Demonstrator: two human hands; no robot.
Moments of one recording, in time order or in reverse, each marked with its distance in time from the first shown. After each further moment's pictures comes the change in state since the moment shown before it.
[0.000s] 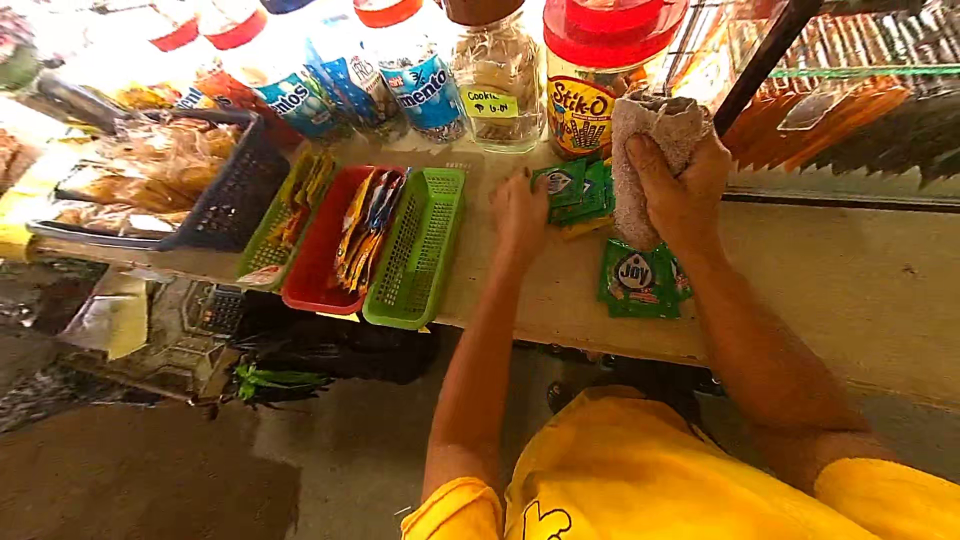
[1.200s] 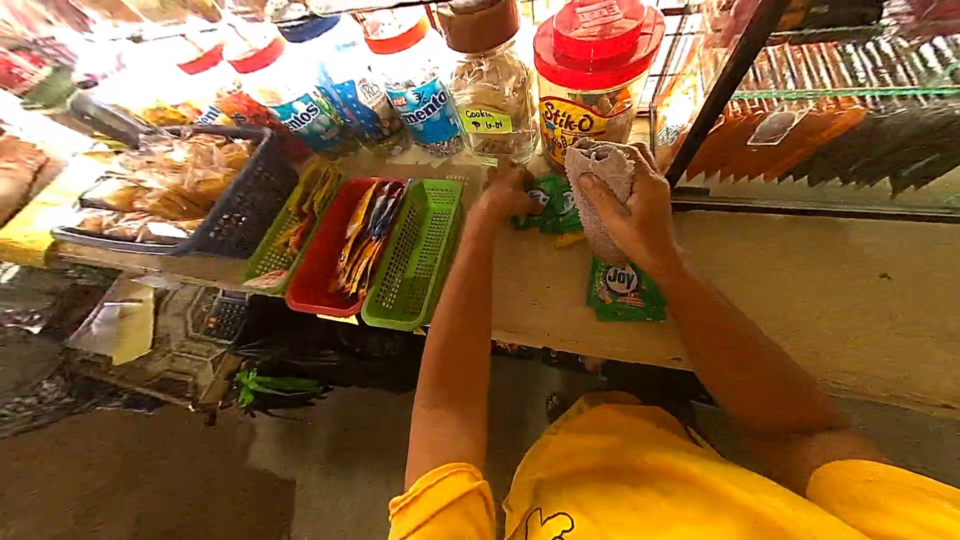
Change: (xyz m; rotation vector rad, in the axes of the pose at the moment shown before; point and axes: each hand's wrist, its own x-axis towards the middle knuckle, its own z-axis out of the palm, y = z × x) left_hand 0.069 -0.016 -0.011 0.256 -0.334 0.061; right_hand -0.010 -0.001 0.009 -0.146 -0.151 0.017
